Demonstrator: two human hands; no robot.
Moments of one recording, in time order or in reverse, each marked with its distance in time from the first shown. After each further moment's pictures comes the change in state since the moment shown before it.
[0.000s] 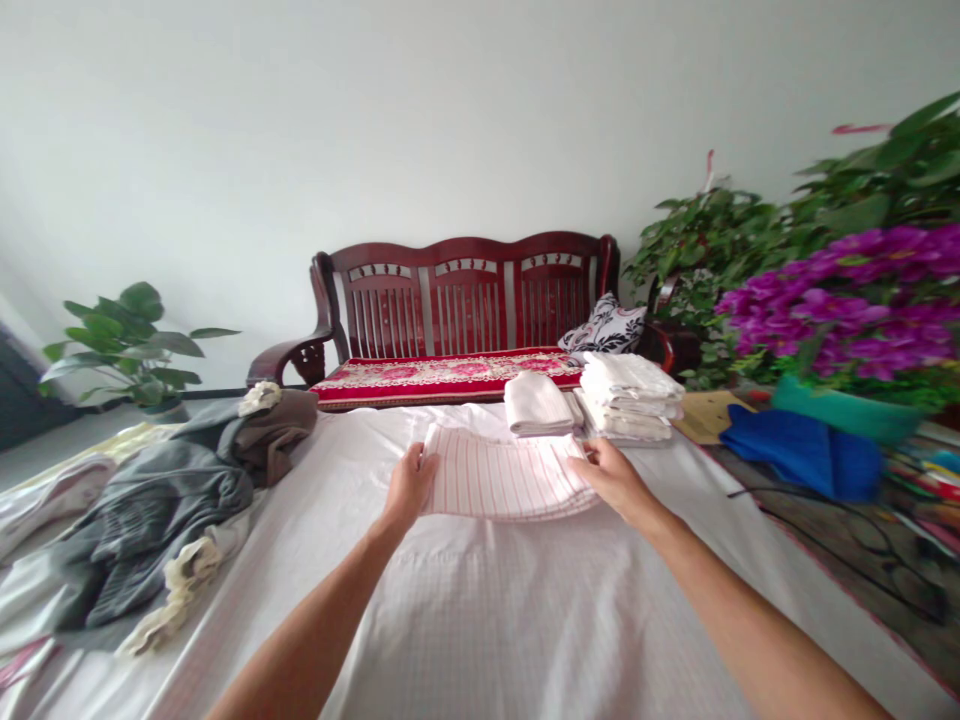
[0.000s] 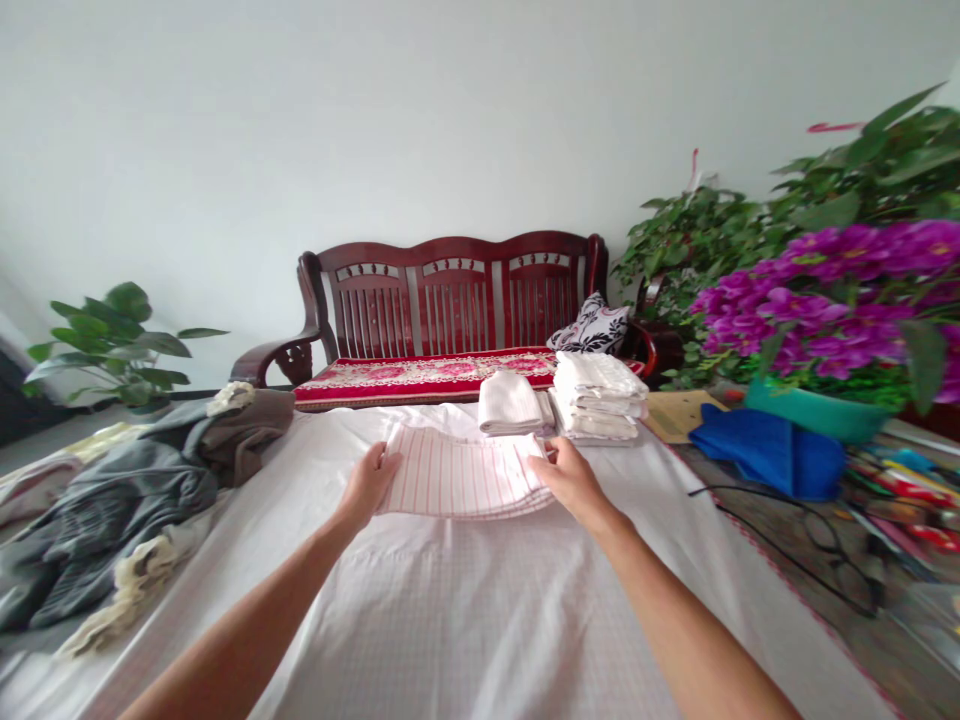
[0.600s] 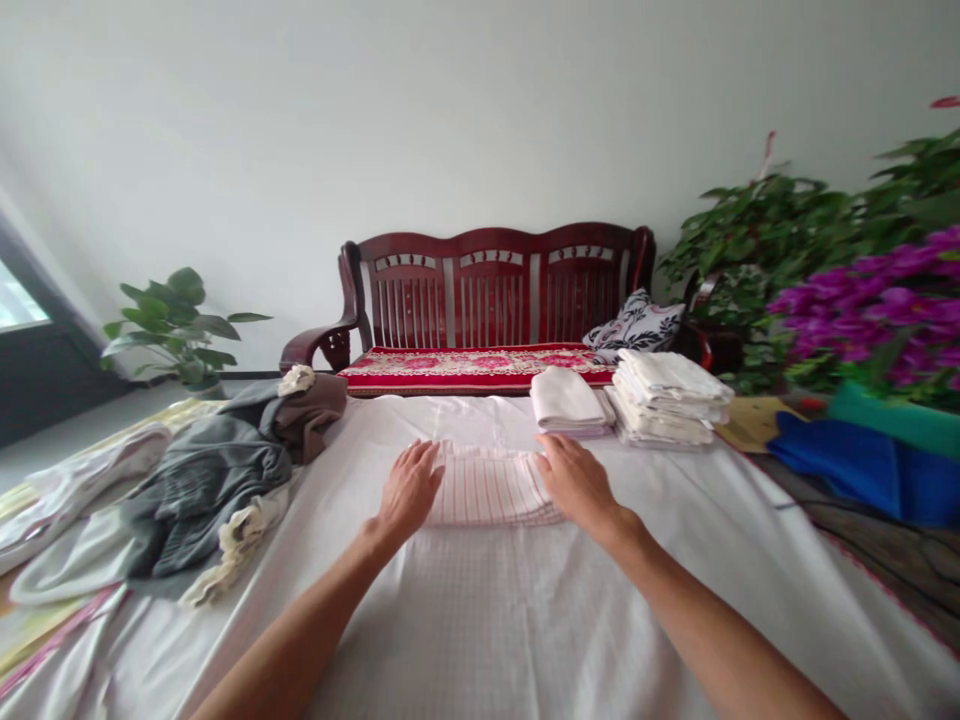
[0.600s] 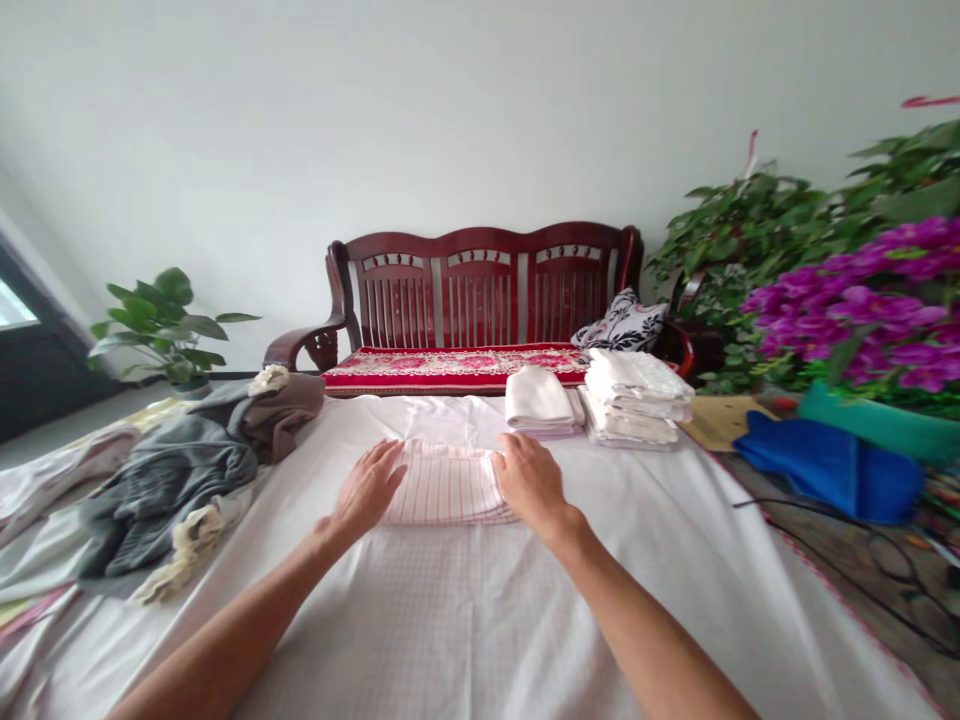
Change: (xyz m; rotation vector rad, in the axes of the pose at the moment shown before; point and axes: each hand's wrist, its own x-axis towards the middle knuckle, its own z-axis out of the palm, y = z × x) left_hand -0.024 -0.034 -0.041 0.641 0.002 0.386; right_hand -0.034 -0.090 0.076 -0.725 -0.099 -0.391
